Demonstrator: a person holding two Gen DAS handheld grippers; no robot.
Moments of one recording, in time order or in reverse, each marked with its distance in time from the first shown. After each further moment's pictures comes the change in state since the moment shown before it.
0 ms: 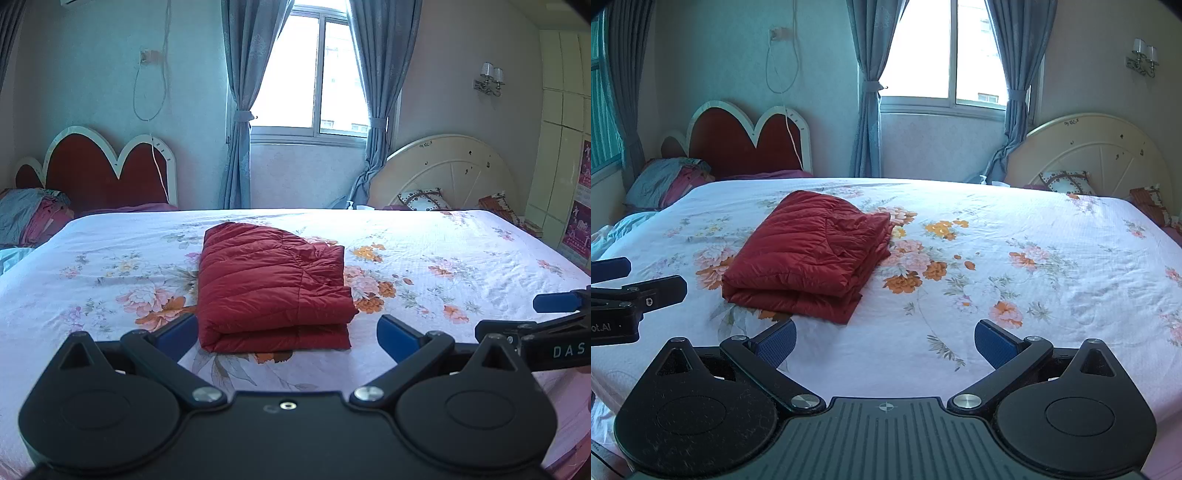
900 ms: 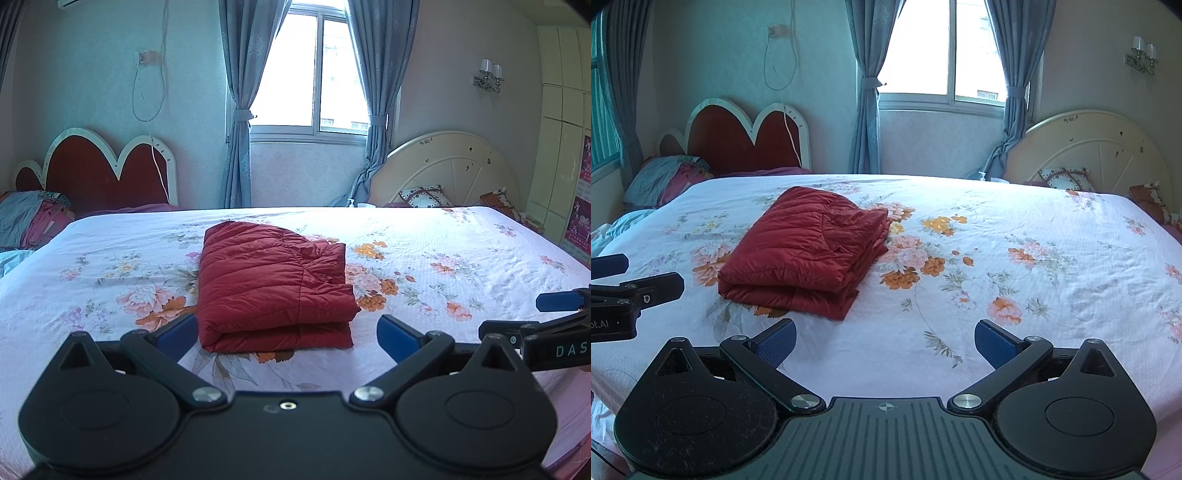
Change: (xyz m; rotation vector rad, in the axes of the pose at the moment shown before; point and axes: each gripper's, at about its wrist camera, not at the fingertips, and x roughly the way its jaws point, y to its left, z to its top) left arm 0.003 0.001 0.000 0.003 0.002 0.001; right arm 0.004 -0.005 -0.003 0.003 0.010 -0.003
